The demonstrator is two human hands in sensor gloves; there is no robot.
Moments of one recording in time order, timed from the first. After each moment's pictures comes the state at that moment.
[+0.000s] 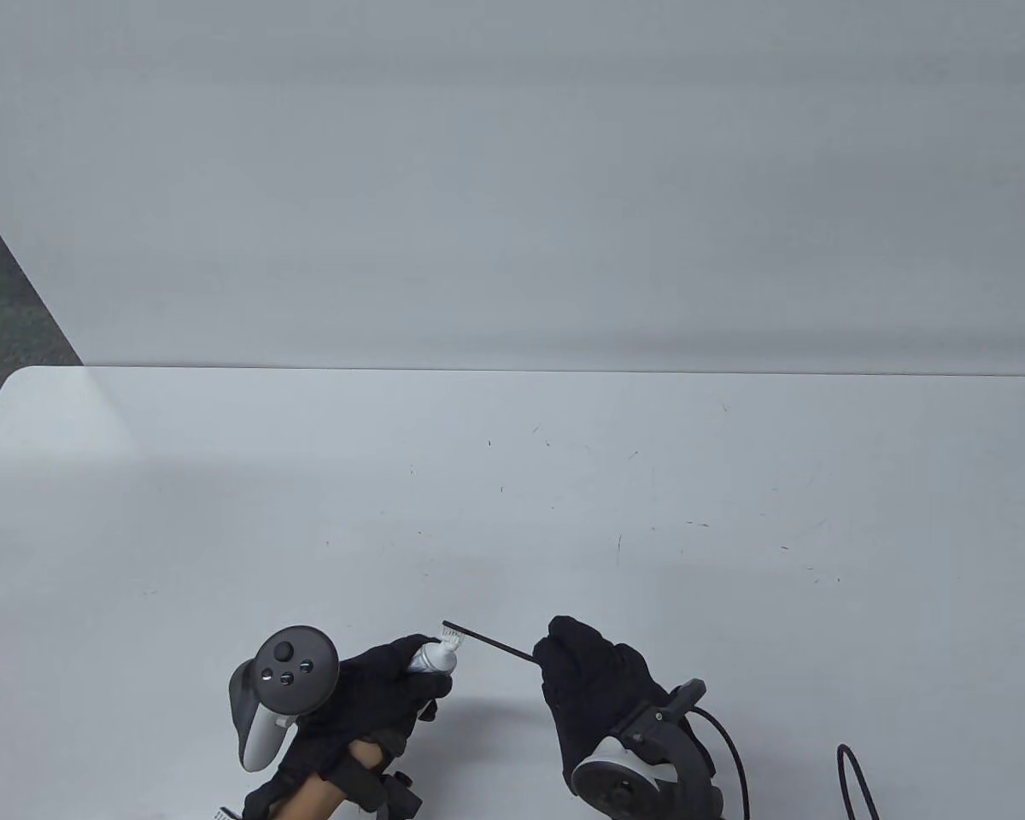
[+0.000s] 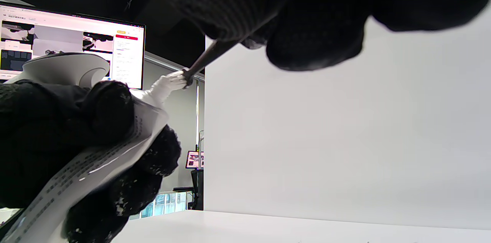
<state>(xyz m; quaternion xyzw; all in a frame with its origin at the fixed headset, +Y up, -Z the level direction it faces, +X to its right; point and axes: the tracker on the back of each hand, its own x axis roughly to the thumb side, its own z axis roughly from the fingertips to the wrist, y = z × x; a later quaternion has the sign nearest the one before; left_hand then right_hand) -0.206 -0.701 -0.272 -0.05 -0.12 0.47 0.87 0.059 -0.657 -0.219 0.29 -0.29 0.89 0.17</state>
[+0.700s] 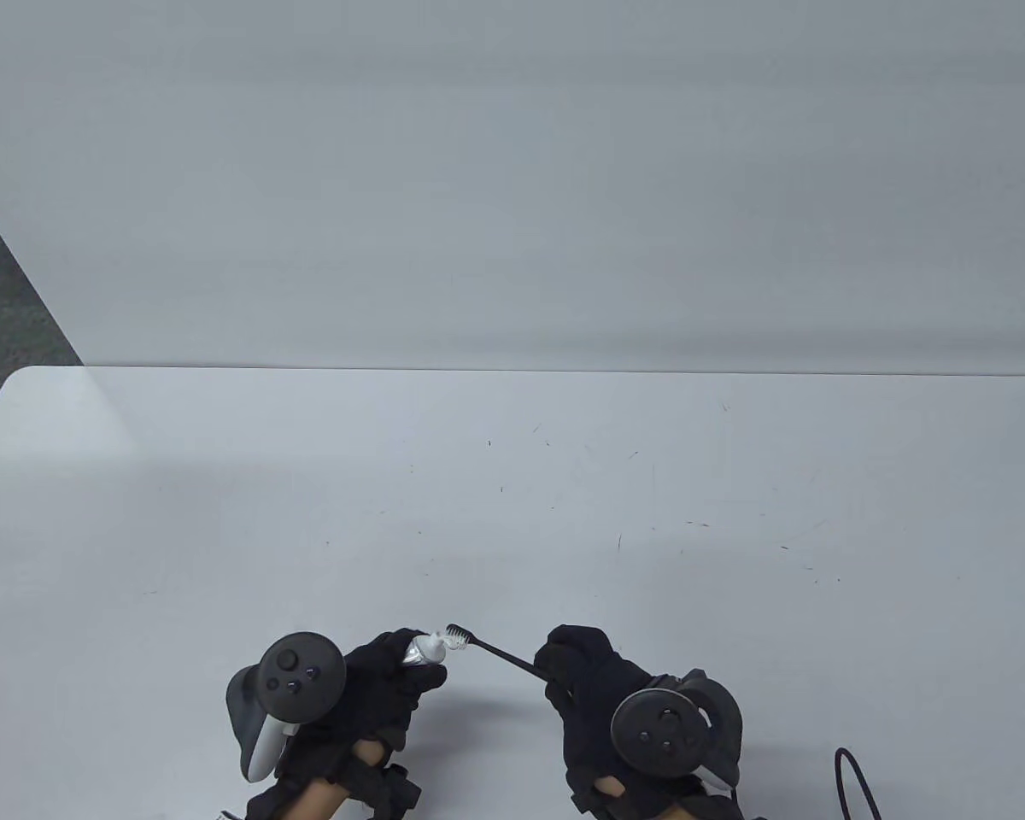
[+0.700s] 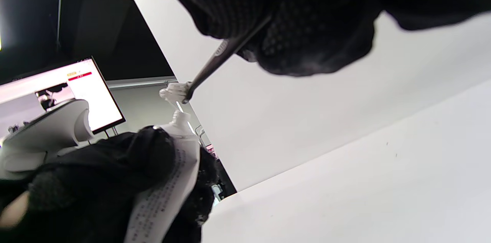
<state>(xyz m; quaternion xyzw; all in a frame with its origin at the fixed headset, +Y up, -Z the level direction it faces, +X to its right) -0.208 -0.695 -0.267 0.01 -0.07 0.39 0.92 0.079 -0.667 -0.245 0.25 -0.13 0.88 0.38</state>
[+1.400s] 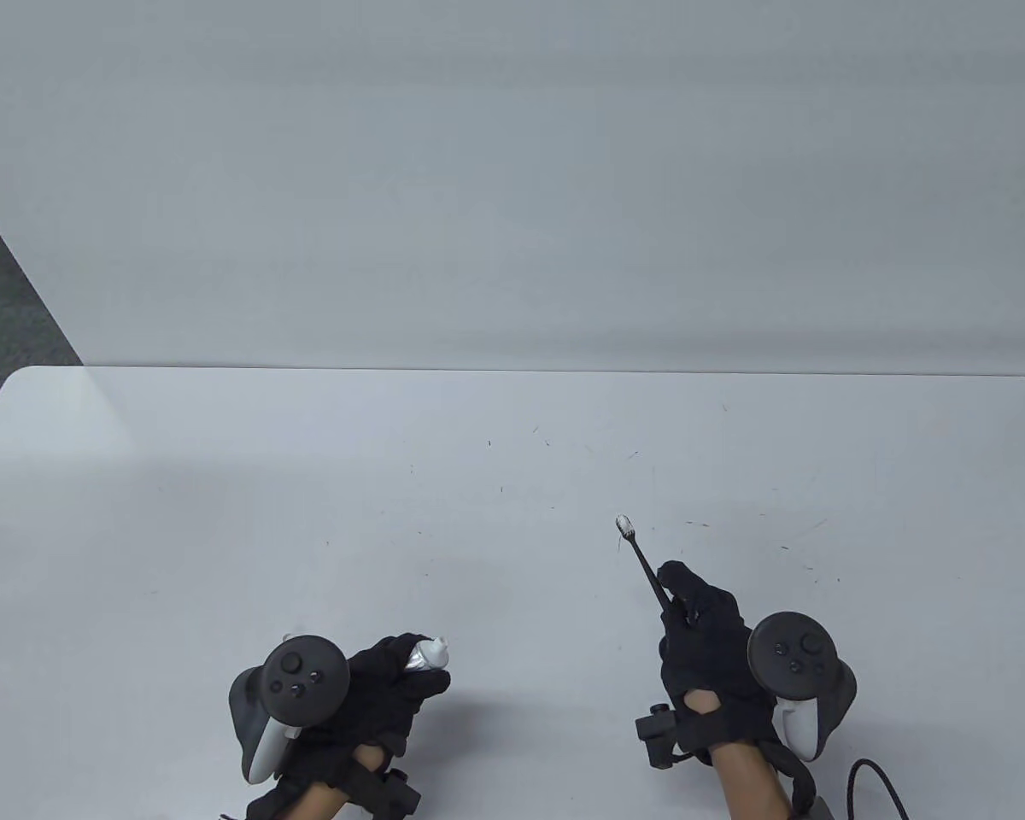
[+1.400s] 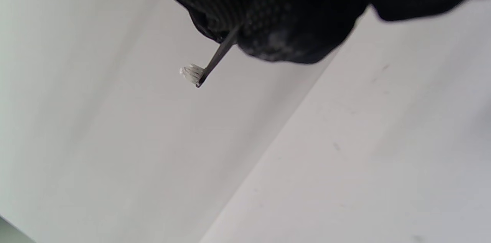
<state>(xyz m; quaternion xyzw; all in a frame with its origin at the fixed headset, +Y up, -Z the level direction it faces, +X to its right) -0.207 -0.697 -0.265 -0.01 -0.08 0.40 0.91 0.190 -0.712 -0.294 -0.07 -0.10 0.88 0.47</state>
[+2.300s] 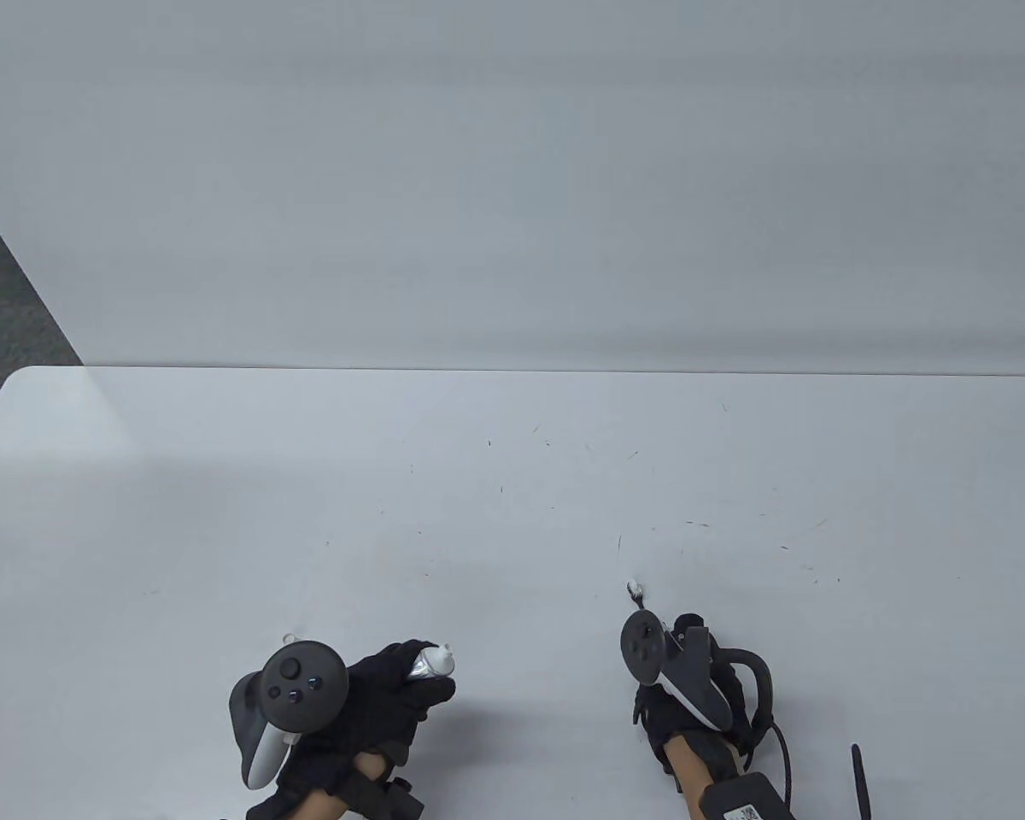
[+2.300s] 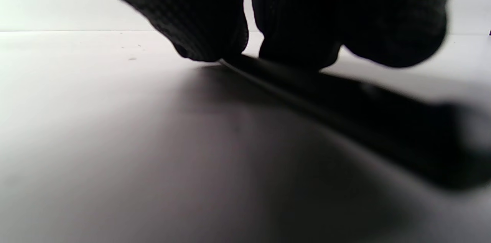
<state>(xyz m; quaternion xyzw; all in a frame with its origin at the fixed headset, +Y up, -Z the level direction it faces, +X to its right) -0.205 -0.698 -0.261 -0.01 -0.10 0.42 0.90 0.136 -0.767 -0.316 -0.05 0.00 1.00 0.02</state>
